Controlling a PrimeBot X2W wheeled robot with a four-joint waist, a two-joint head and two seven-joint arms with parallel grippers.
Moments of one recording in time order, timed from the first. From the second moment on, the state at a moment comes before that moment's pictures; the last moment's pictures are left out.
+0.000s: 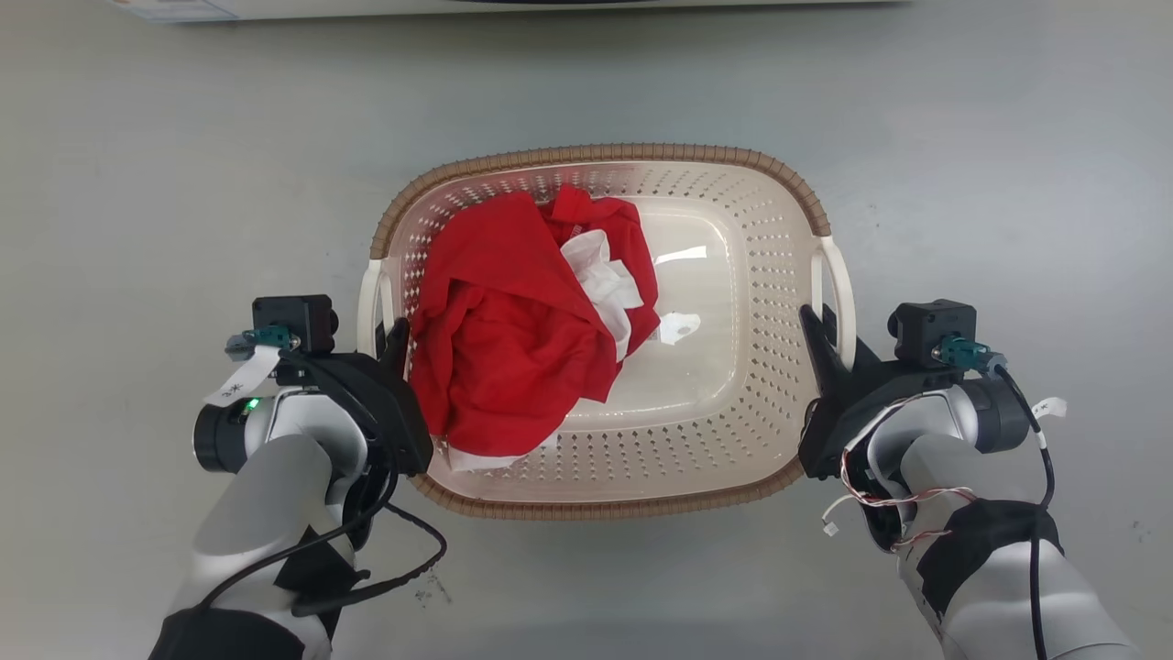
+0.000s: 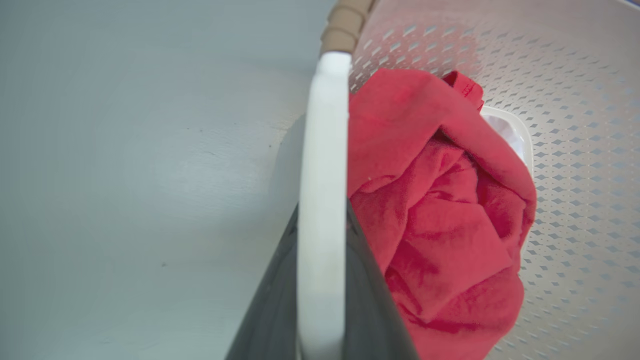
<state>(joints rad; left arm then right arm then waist) -0.89 0.03 -0.27 1.16 -0.50 -0.13 -0.08 -0.87 -0.05 0.41 1.06 0.40 0.08 -0.20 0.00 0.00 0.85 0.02</state>
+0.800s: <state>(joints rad) -0.78 0.00 -0.29 1.26 -0.55 -0.13 -0.01 -0.75 -0.03 0.42 1.21 0.52 0.12 -0.12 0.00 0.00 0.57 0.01</state>
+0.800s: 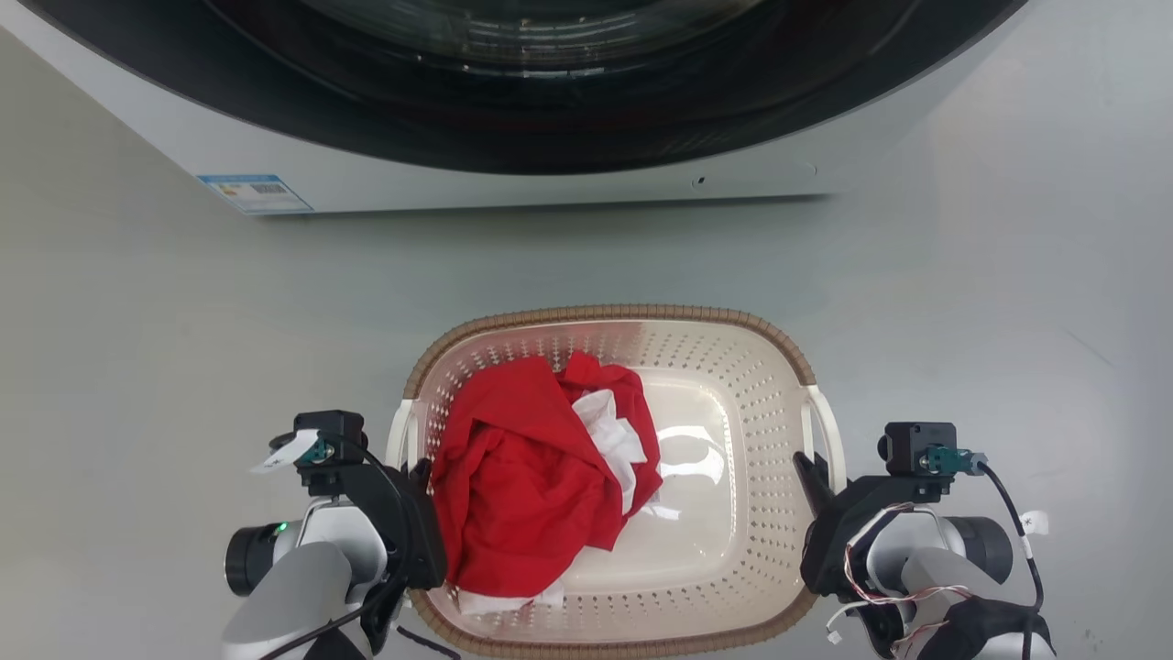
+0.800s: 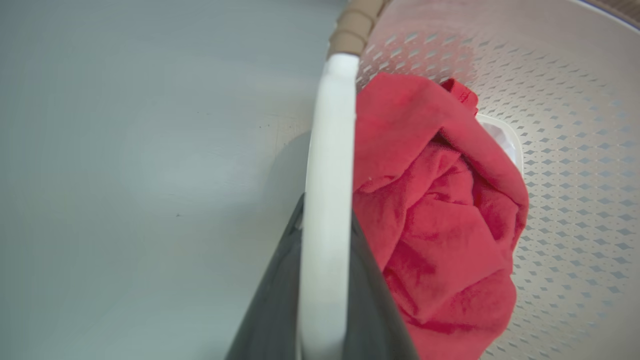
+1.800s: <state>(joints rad) -0.57 -0.01 -0.29 1.29 -0.63 -0.13 0.16 -0.56 -0.01 0.44 1.26 0.70 0.13 0.11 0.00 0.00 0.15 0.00</state>
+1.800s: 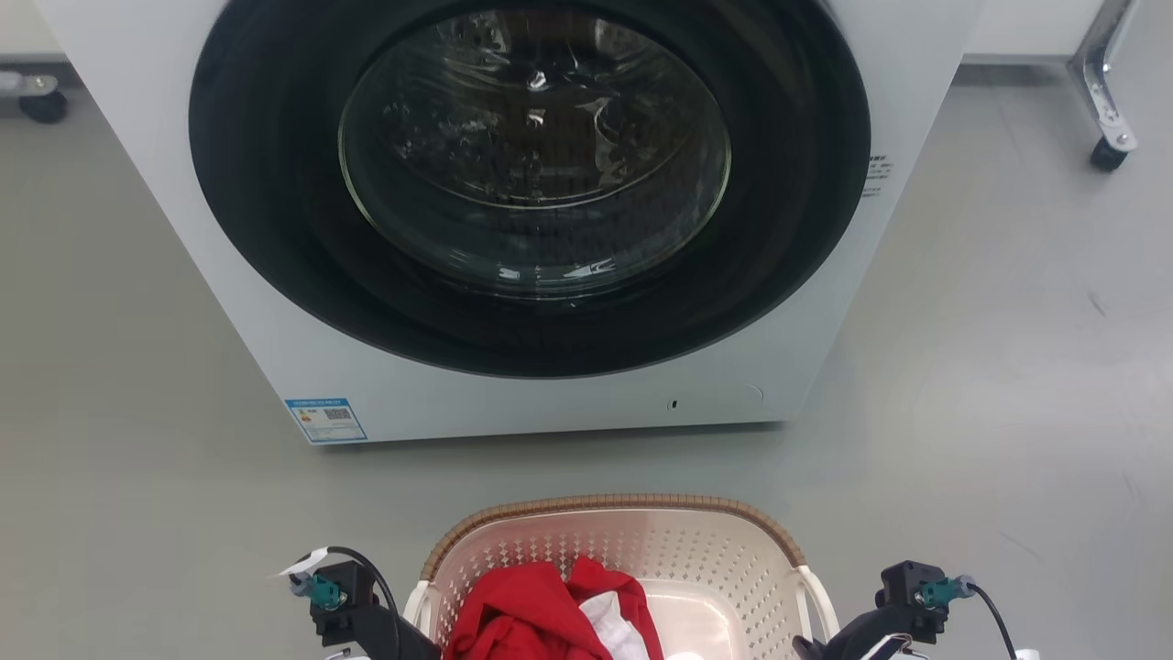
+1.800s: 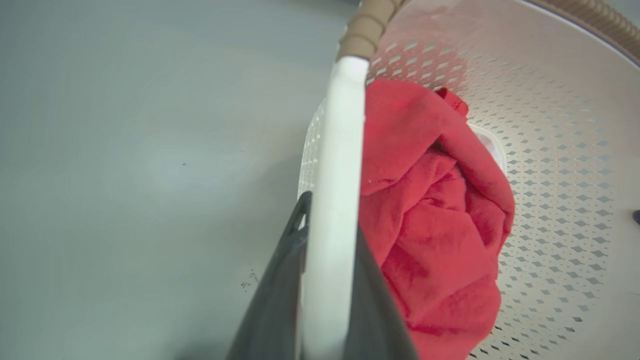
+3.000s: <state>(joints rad) -0.44 -0.01 -0.30 1.29 -0.68 -0.13 0.24 -0.44 -0.01 0.42 1.27 0.76 0.14 0.23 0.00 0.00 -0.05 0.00</state>
